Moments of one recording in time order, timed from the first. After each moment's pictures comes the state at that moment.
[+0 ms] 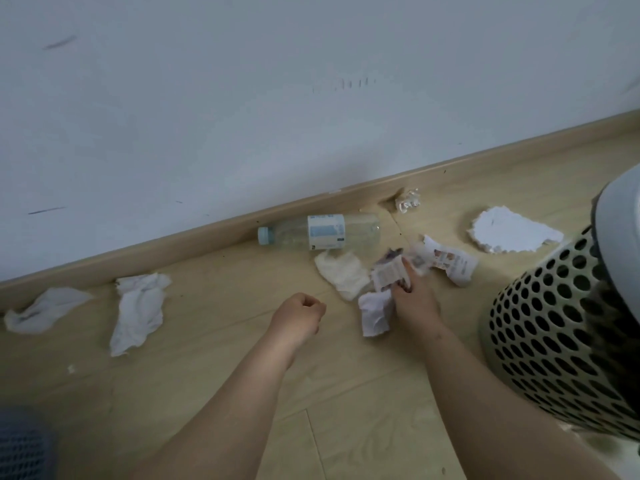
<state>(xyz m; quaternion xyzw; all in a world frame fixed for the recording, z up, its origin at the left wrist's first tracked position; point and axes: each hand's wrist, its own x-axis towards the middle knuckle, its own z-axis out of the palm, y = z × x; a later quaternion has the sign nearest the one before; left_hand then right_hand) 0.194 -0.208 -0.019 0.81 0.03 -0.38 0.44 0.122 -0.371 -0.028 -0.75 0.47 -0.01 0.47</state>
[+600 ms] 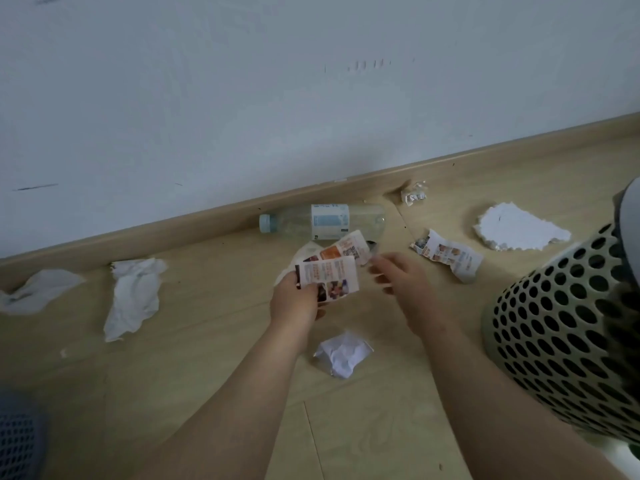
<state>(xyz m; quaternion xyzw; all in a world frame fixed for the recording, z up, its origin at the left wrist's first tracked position) 0.193 -0.216 -0.014 0.74 0.13 -0.29 0.59 0.132 -0.360 -0.006 -0.71 0.36 -0.01 0.61</state>
